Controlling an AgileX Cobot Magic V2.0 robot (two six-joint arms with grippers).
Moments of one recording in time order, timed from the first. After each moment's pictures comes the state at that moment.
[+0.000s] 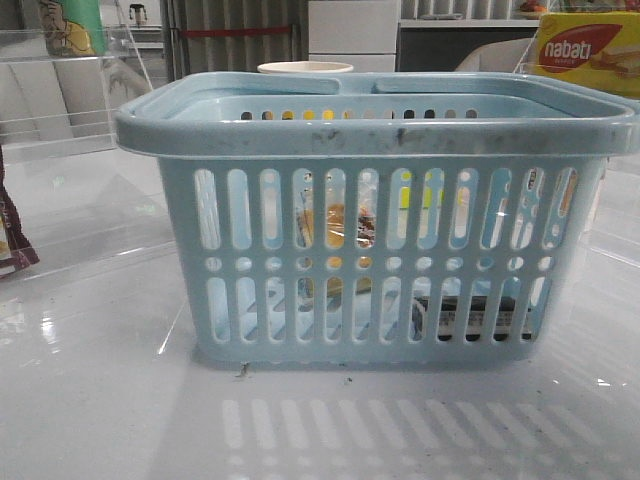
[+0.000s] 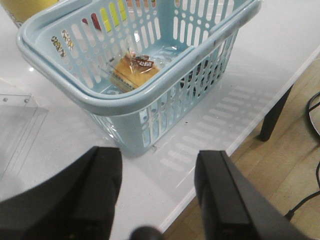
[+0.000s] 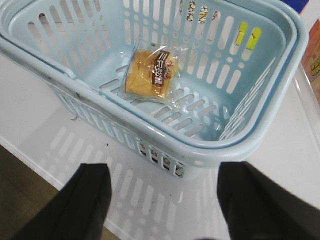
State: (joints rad) left arm -0.63 0.66 -0.75 -0.20 0.75 0.35; right arm 0.39 0.75 -0.76 0.19 0.67 -0.20
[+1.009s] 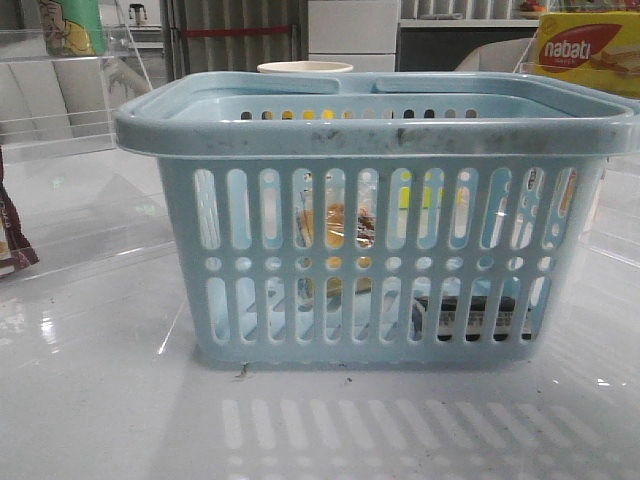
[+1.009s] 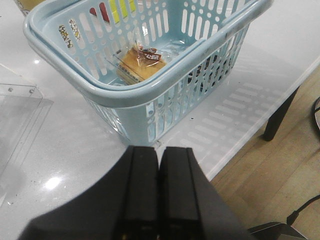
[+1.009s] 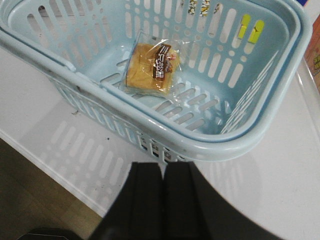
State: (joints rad) left arm -0.63 0.66 -0.74 -0.18 0.74 0.31; right arm 0.39 0.75 -0.76 0.19 0.69 -0.20
